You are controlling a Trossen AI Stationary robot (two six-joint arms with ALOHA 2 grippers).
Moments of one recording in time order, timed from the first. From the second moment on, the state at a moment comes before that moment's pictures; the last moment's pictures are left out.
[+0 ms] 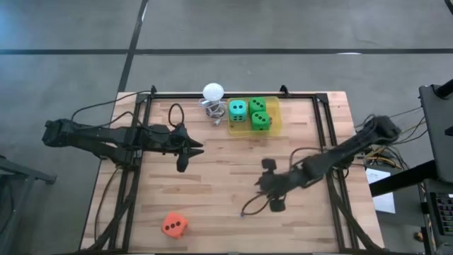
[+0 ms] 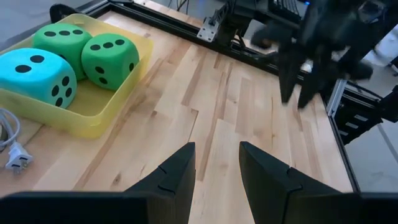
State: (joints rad) left arm -0.05 0.99 0.71 -0.18 -0.10 -0.37; right arm 0.45 1.43 0.96 -0.38 0.23 0.26
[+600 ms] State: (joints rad) left arm -0.05 0.99 0.71 -0.26 -0.10 -0.40; right arm 0.51 1.90 1.24 -0.32 0.12 0.23
